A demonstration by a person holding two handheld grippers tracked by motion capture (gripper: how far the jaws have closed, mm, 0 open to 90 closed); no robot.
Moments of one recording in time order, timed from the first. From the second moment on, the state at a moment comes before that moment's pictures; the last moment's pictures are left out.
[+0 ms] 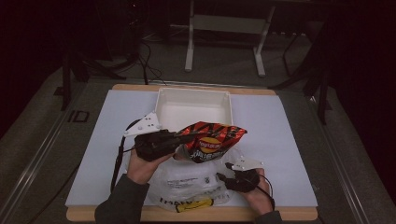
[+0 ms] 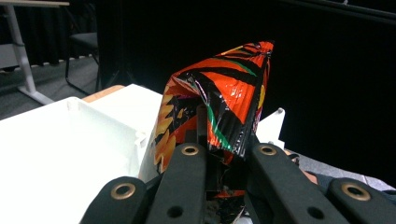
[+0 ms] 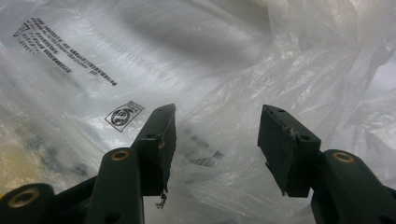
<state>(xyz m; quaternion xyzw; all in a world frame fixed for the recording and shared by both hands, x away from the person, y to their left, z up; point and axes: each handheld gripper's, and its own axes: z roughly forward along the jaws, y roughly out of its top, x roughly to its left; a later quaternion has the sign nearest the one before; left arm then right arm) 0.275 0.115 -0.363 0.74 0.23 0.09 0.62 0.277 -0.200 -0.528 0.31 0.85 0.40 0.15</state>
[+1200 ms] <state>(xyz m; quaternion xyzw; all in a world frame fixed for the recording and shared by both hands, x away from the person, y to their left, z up) 0.308 0.127 -0.354 0.73 0.23 0.09 0.64 0.277 -0.199 -0.531 0.31 0.85 0.40 0.15</state>
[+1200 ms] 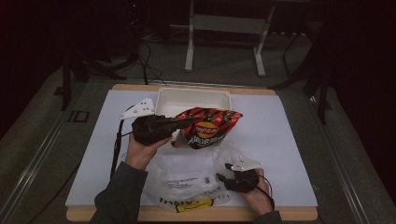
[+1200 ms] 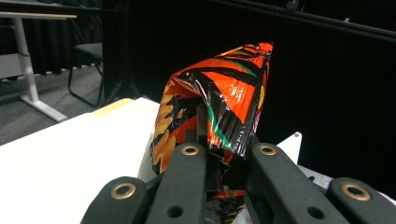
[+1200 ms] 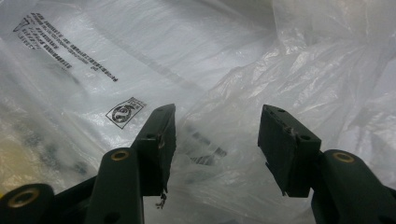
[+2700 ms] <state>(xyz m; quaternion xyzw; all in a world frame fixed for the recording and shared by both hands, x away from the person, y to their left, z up) 0.351 0.150 -0.353 0.72 0.25 0.10 0.64 0.277 -0.201 -0.532 0.31 0.85 0.40 0.15</state>
